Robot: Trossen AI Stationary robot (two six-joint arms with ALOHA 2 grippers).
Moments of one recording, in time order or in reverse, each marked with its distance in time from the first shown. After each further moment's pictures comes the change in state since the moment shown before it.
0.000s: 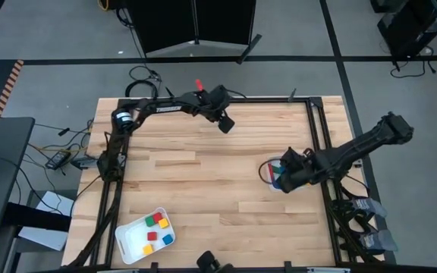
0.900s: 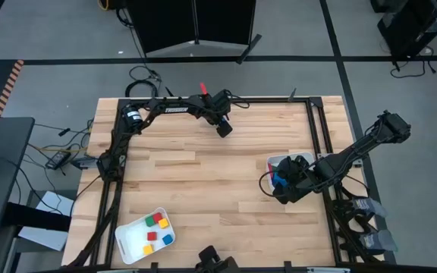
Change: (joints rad) left arm 0.015 0.127 0.035 -0.003 -0.028 0.160; right arm 0.118 0.017 -0.004 0.215 0.069 -0.059
